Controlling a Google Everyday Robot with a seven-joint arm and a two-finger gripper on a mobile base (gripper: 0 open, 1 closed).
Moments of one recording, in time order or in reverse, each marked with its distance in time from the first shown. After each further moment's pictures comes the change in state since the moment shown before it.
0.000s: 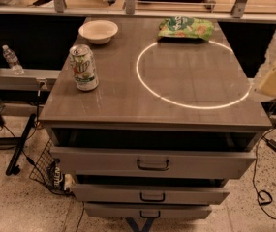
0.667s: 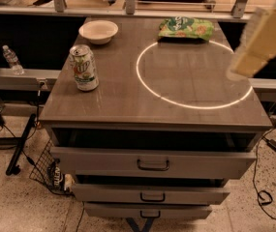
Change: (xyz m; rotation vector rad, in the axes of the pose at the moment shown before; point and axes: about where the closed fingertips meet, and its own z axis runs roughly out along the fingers) arm -0.013 -0.033 0.023 0.065 -0.012 0.003
